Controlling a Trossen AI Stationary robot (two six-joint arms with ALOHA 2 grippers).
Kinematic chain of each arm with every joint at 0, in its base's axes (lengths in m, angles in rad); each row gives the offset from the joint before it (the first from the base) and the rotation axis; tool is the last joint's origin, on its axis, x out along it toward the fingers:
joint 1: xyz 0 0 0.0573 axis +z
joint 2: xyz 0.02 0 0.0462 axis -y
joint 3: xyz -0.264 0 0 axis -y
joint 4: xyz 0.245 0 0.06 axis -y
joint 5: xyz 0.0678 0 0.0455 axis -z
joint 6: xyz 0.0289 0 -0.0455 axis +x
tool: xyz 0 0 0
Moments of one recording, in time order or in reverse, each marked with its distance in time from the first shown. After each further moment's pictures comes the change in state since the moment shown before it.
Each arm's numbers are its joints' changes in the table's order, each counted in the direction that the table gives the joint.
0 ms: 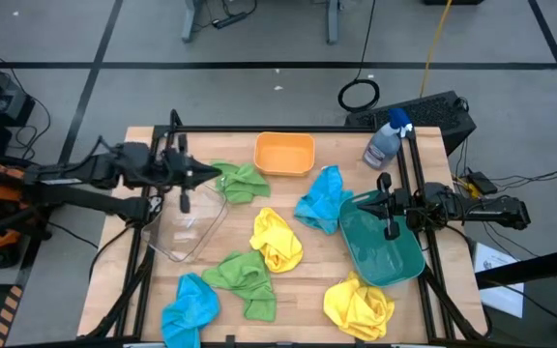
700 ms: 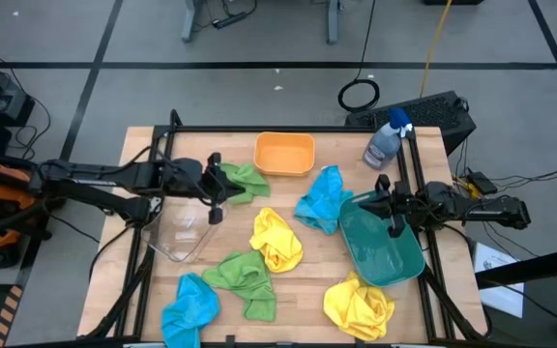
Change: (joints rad) left arm -0.002 -0.241 -0.074 0.029 0.015 -0.053; right arm 0.000 -0.007 -0.001 0.090 -0.001 0.305
